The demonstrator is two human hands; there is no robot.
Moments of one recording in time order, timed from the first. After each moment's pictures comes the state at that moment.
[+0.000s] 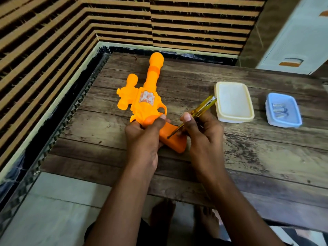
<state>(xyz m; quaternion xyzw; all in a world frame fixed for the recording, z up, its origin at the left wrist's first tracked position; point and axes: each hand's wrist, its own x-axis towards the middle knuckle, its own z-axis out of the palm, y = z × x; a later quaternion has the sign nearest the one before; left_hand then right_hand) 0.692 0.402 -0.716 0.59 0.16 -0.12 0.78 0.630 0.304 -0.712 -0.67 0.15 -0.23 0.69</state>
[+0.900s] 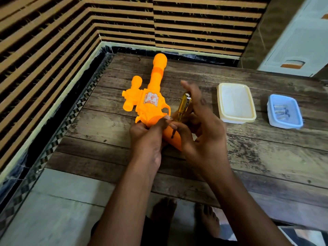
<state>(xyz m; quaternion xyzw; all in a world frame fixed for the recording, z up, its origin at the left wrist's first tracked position) 0.696 0.404 -0.718 0.57 0.17 -0.13 0.80 0.632 0.303 -0.701 -0.82 -0.05 -0.33 0.46</state>
